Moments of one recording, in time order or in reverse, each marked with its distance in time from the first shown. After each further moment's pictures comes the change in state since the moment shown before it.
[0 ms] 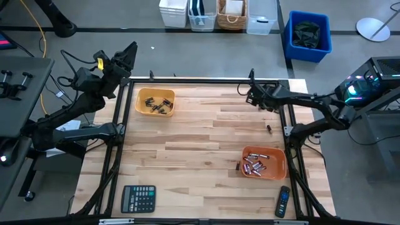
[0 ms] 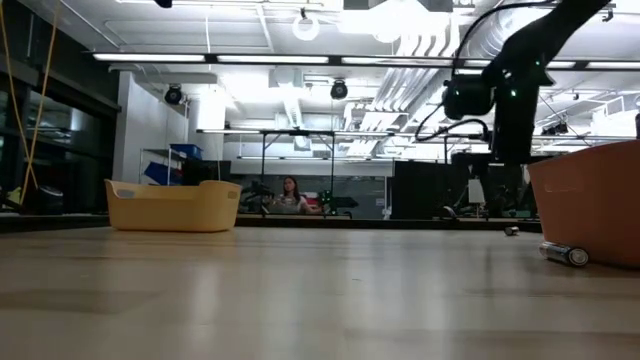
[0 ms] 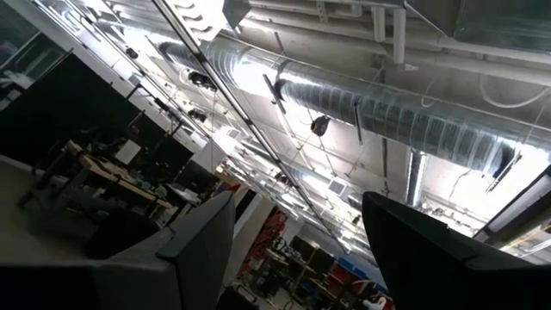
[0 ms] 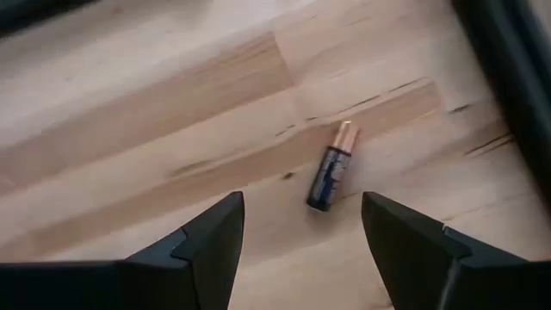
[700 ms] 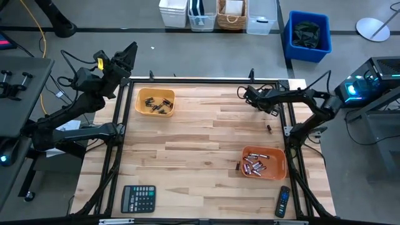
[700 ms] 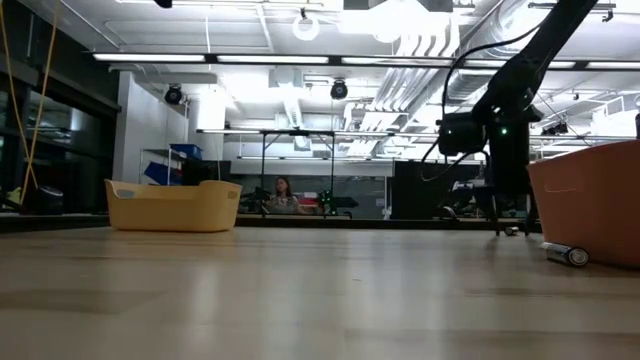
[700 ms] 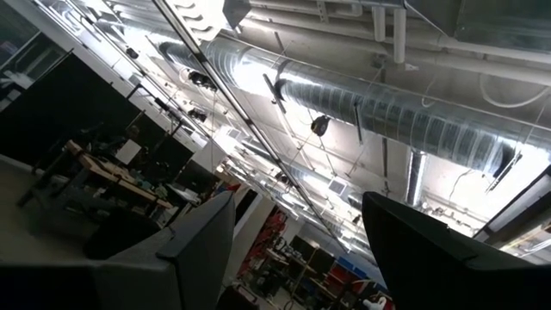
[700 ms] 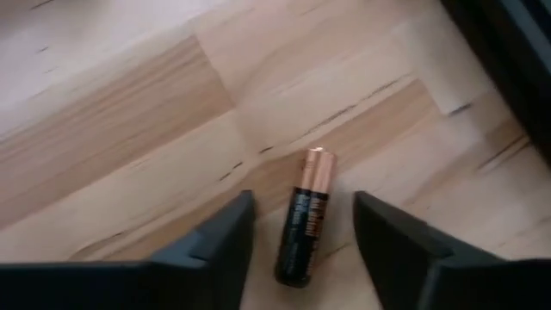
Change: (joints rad) left arm 0.000 0.000 0.000 -0.001 0.000 0.000; right arm -0.037 0.244 -0.063 0.157 0.075 0.139
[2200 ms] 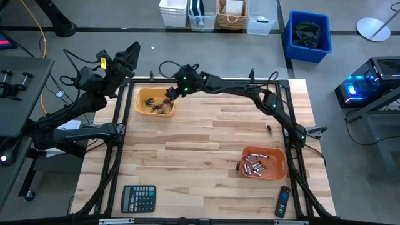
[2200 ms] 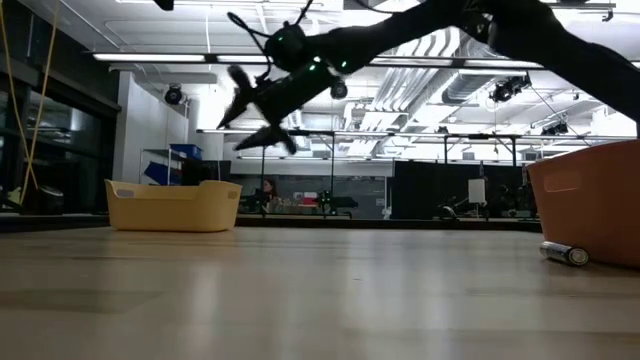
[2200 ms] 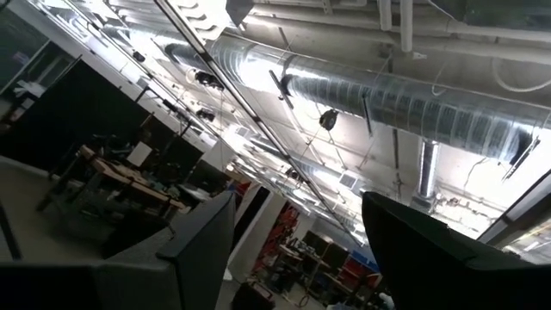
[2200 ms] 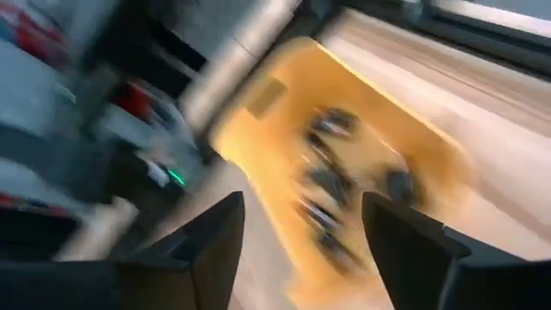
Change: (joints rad) left arm 0.000 0.019 0.000 0.000 -0.007 0.045; right arm 0.349 0.783 1.498 0.213 -0.650 -0.692
